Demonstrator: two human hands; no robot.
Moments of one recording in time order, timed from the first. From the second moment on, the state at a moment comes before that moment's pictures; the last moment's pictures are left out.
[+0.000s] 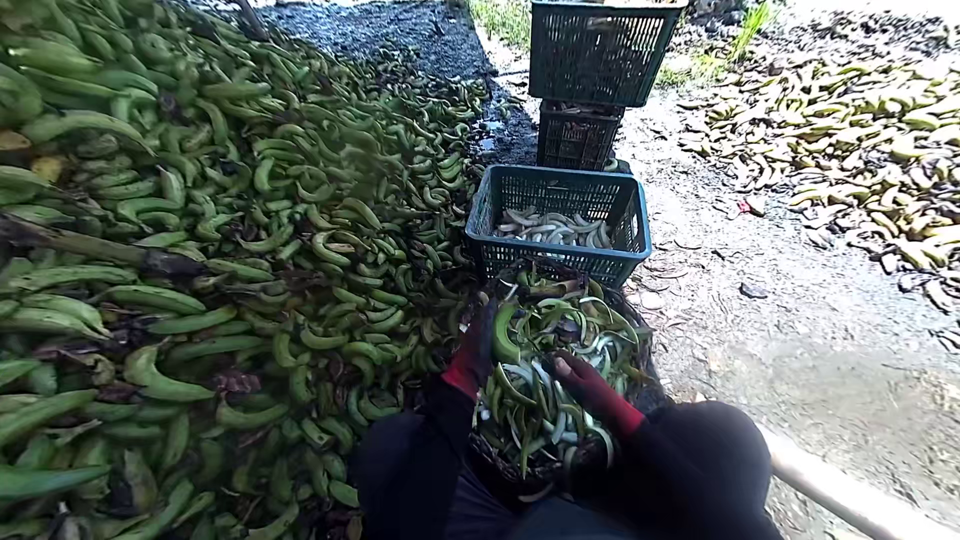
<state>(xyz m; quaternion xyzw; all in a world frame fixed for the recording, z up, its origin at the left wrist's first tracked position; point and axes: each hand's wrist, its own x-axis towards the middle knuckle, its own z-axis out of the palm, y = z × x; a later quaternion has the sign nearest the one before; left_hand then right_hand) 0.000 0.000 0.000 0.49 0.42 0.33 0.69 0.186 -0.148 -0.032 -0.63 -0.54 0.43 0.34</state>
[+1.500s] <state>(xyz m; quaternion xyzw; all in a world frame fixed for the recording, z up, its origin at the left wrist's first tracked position) 0.029 -0.041 0.011 0.32 0.37 0.43 0.76 0.234 -0.091 0.044 -0.77 -0.53 0.16 0.31</state>
